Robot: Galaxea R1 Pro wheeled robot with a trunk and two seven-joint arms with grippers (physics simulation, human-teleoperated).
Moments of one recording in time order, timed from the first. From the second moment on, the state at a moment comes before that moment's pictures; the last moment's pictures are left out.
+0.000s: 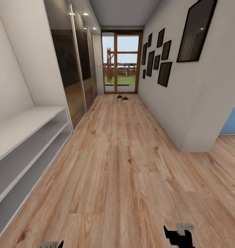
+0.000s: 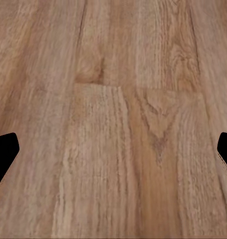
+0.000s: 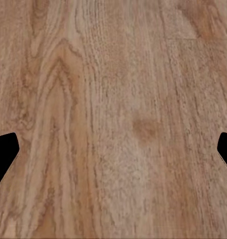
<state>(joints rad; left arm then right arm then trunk) -0.20 0.17 0.10 -0.33 0.16 -0.47 -0.27 -0.48 -0.12 -0.05 -0.03 0.00 -0.47 0.06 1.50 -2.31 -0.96</state>
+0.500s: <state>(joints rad) -0.19 0.21 0.12 -0.37 0.16 -0.48 -0.26 -0.48 -0.11 -0.05 -0.03 0.00 -0.47 0.05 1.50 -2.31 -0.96</state>
